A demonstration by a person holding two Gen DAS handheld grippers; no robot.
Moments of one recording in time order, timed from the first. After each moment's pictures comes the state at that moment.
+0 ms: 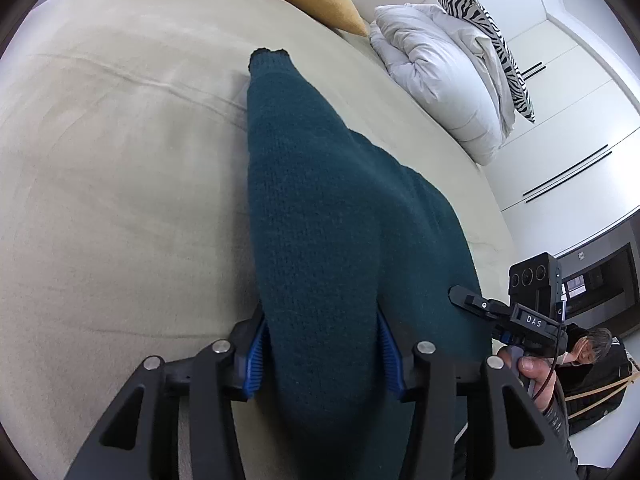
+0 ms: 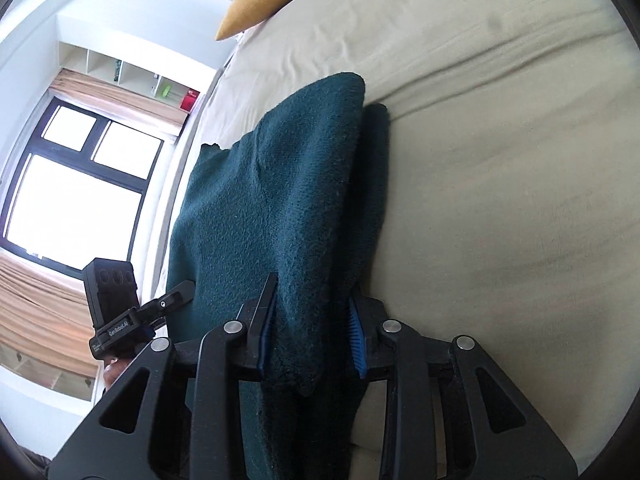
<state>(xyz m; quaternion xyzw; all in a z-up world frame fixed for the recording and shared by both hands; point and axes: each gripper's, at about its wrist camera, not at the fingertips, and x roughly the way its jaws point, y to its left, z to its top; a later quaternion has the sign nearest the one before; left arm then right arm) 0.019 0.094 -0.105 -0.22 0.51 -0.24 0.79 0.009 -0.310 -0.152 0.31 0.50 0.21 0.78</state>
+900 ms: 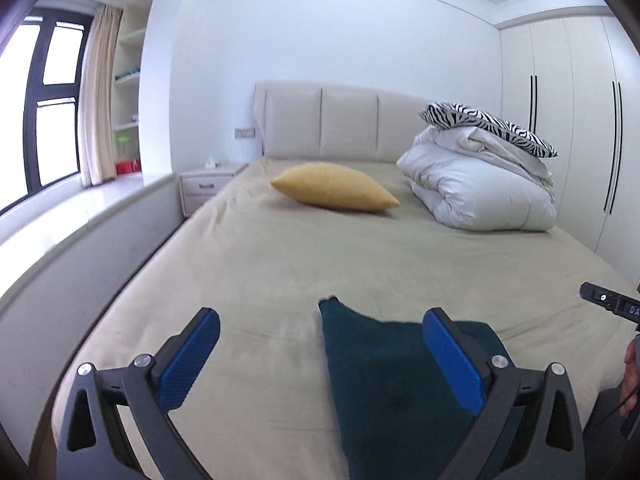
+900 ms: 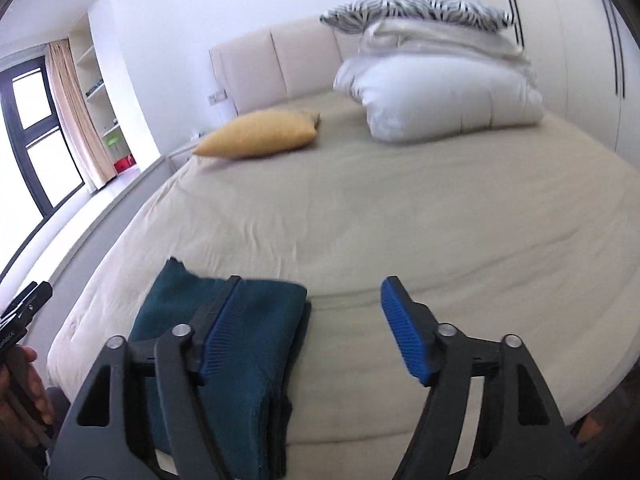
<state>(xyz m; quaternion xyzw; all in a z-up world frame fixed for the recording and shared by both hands) -0.077 0.084 0.065 -0.01 0.20 -0.02 0.98 -0.077 -0.310 0.030 0.09 0.27 -0.01 0.96</state>
